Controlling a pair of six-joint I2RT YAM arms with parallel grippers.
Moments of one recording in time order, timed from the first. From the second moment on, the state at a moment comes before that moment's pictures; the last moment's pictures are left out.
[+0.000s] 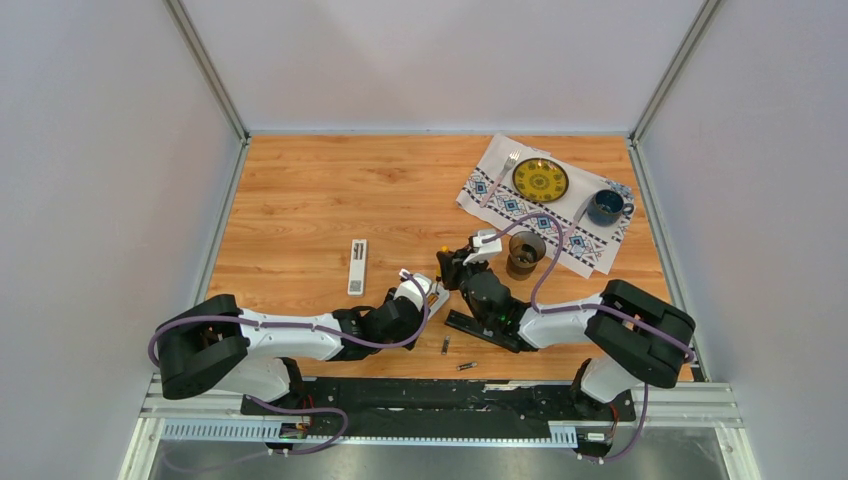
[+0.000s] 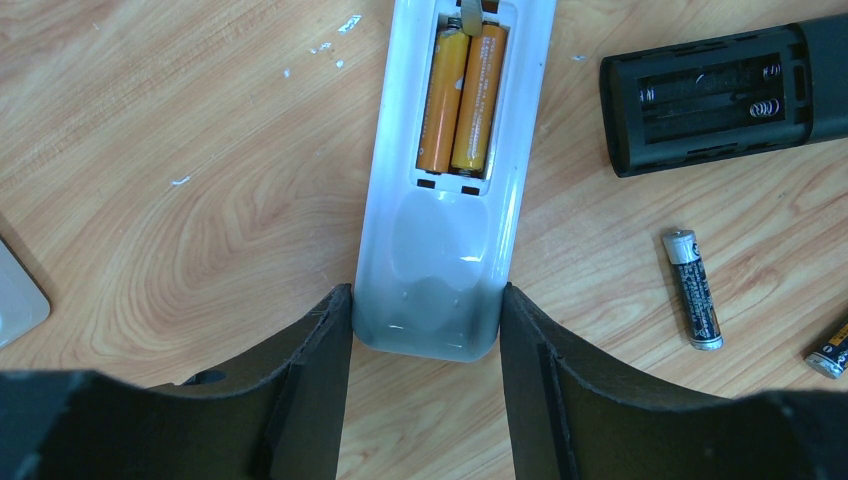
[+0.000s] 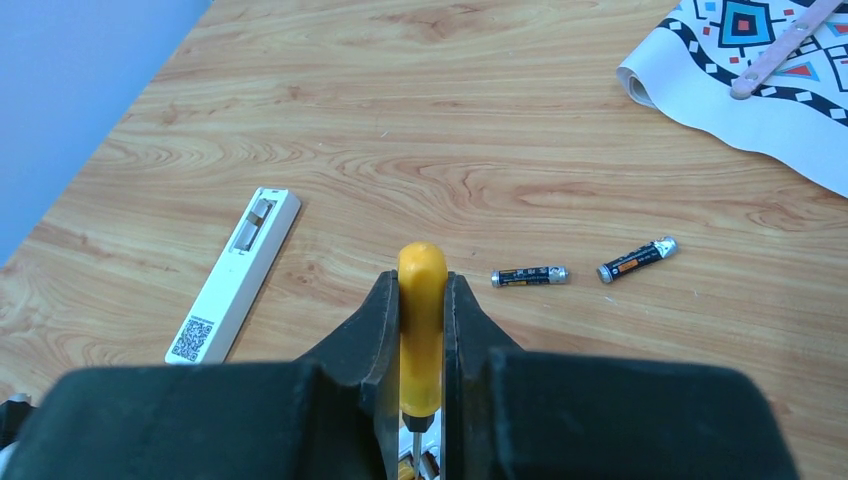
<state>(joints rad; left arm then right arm) -1.16 1.33 0.46 0.04 -0.38 -0.44 1.01 1.53 0.47 0.92 0.61 0.45</state>
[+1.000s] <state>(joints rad) -1.16 1.34 0.46 0.04 -0.38 -0.44 1.00 1.58 0.46 1.01 0.59 0.51</state>
